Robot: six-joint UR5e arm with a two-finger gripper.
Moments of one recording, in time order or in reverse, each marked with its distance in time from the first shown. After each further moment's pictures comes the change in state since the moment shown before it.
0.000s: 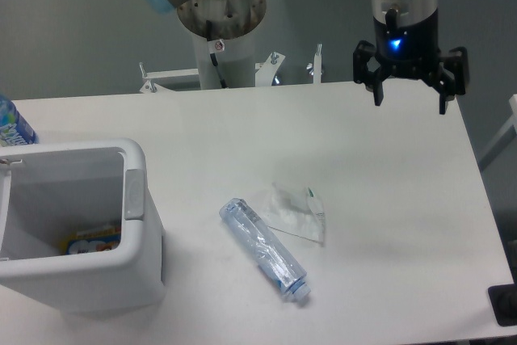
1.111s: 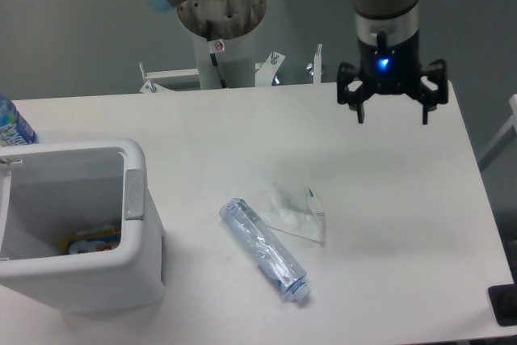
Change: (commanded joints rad) arm -0.048 0.000 -0.165 0.080 -0.008 -0.270
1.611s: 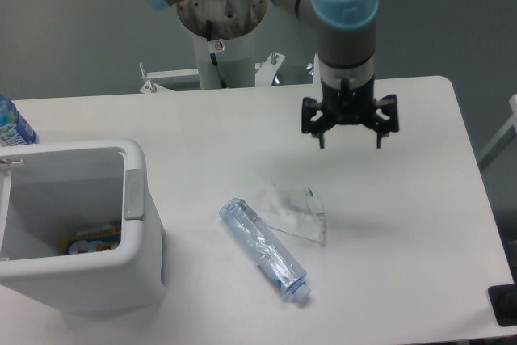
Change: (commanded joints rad) arm -0.077 -0.064 -0.089 0.064 0.000 -0.282
